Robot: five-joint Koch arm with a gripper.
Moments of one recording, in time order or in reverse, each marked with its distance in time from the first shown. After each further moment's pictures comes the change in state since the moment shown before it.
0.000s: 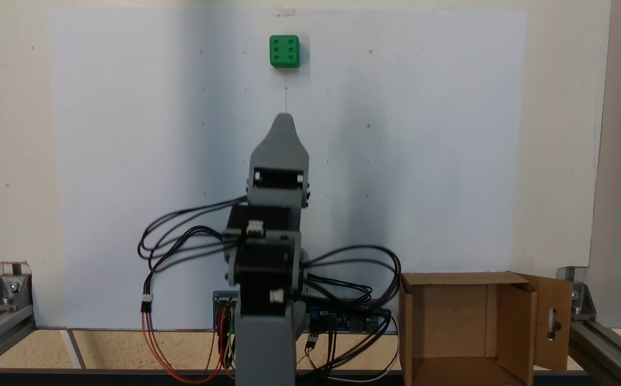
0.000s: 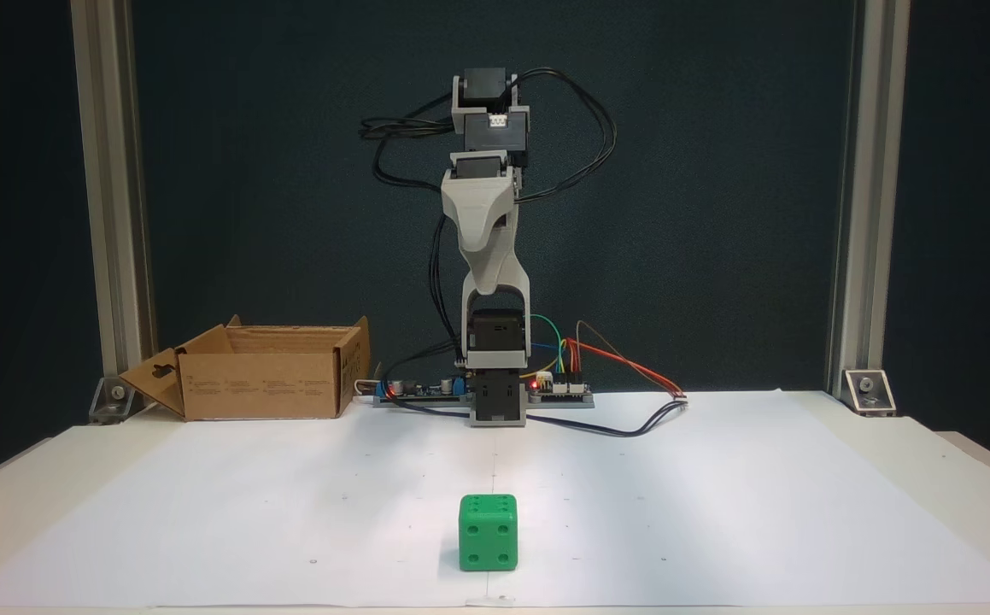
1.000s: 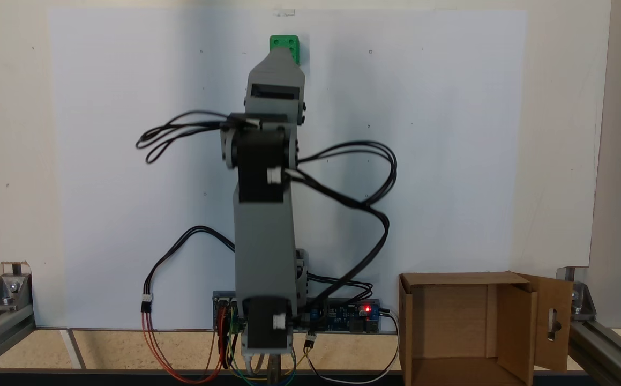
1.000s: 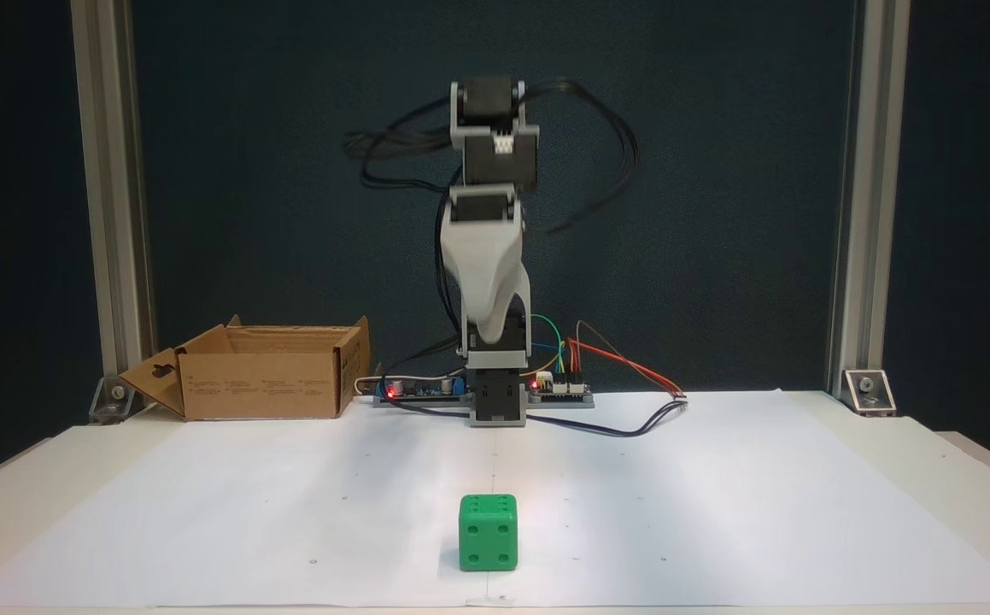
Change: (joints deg) arm -1.5 -27.3 -18.2 2.5 1.4
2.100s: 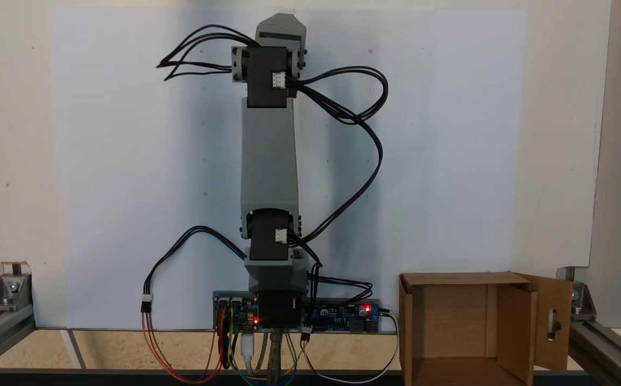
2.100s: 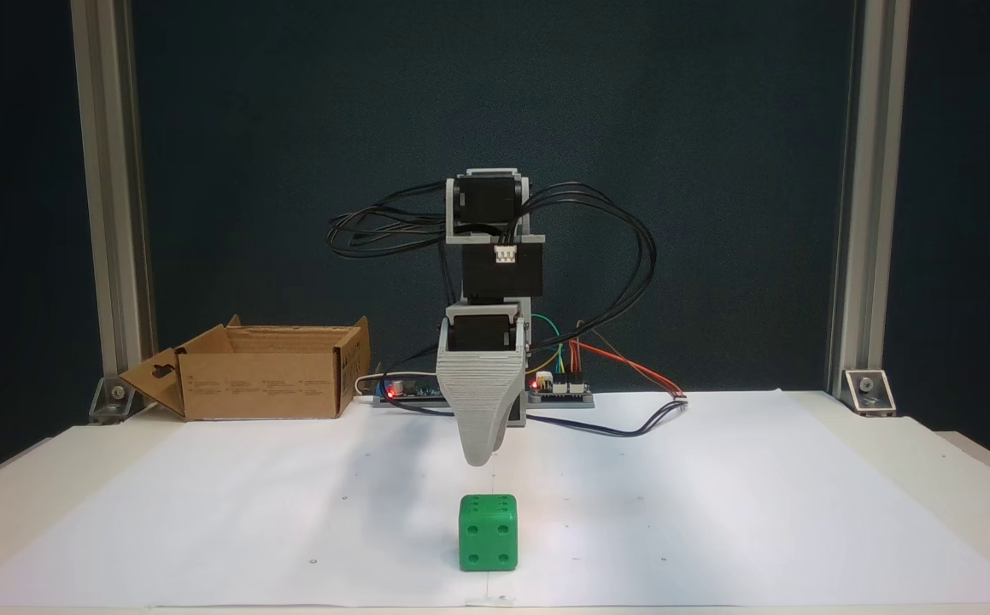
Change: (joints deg) arm 0.0 -24.4 -11.7 -3.7 0.9
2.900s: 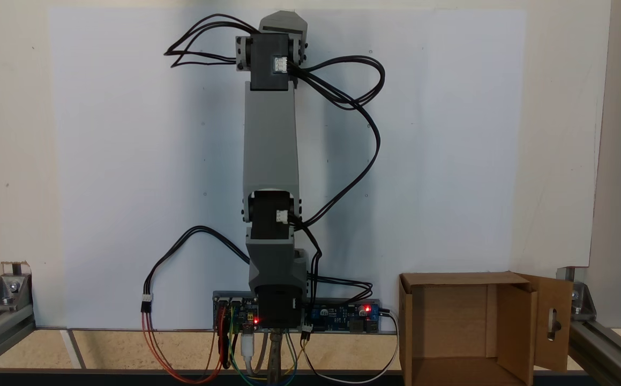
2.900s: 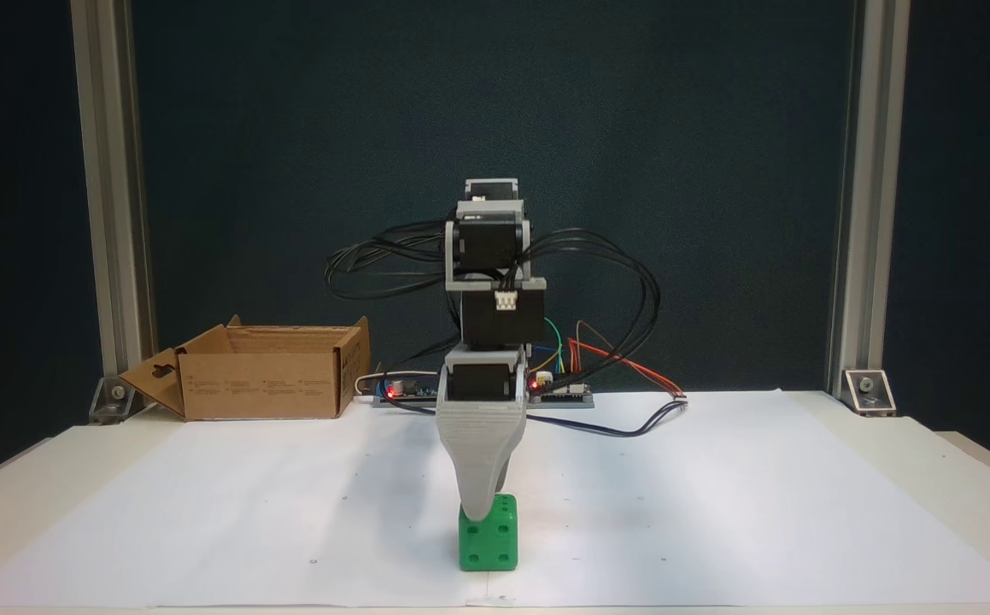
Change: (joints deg) arm 0.0 -6.3 -0.2 -2.9 0.9
